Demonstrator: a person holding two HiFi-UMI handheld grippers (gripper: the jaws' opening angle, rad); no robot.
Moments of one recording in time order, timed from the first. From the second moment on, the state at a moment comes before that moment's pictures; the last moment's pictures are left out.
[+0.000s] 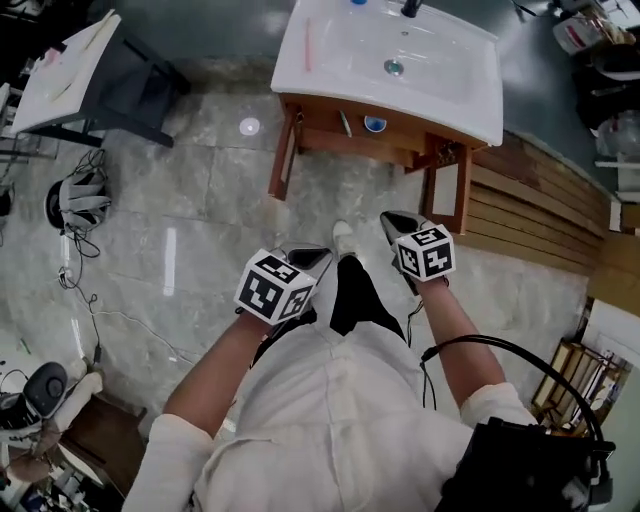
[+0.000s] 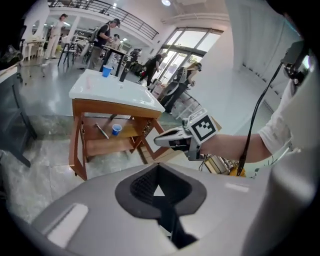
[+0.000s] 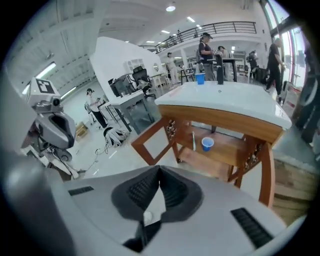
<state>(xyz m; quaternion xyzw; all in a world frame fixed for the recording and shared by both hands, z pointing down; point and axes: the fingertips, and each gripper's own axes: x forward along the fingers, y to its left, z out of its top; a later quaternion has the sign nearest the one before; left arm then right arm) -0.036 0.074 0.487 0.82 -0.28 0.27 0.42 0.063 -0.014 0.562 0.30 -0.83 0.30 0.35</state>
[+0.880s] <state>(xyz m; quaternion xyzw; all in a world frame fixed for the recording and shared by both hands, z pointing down) -0.045 0.176 0.426 0.84 -0.26 0.31 0.37 0.079 0.140 0.432 0.36 -0.83 0.29 0.30</state>
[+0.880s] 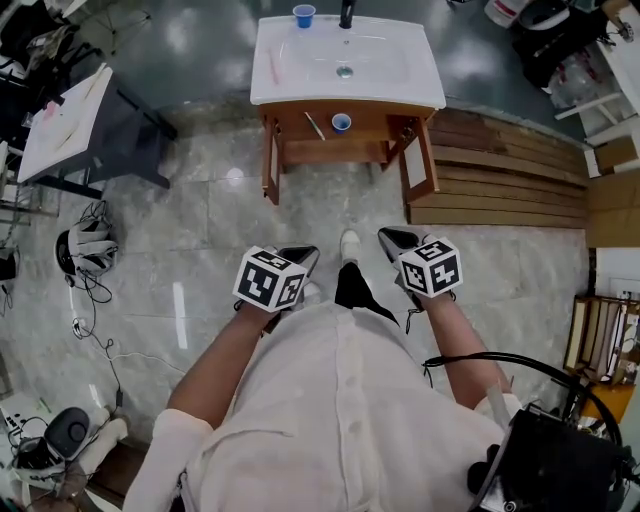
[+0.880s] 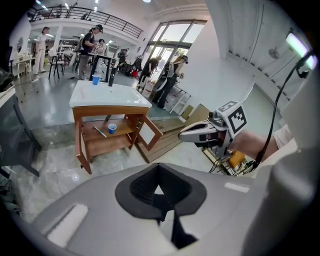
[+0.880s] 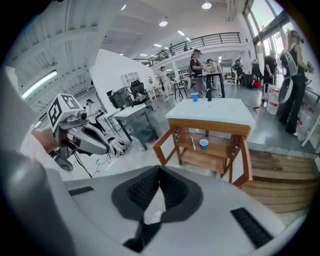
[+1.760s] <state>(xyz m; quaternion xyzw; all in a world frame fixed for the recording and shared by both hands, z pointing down) -0.049 0.205 0.422 0.84 -0.25 0.29 0.37 0.051 0.173 0.426 0.33 -0.85 0.28 0.30</state>
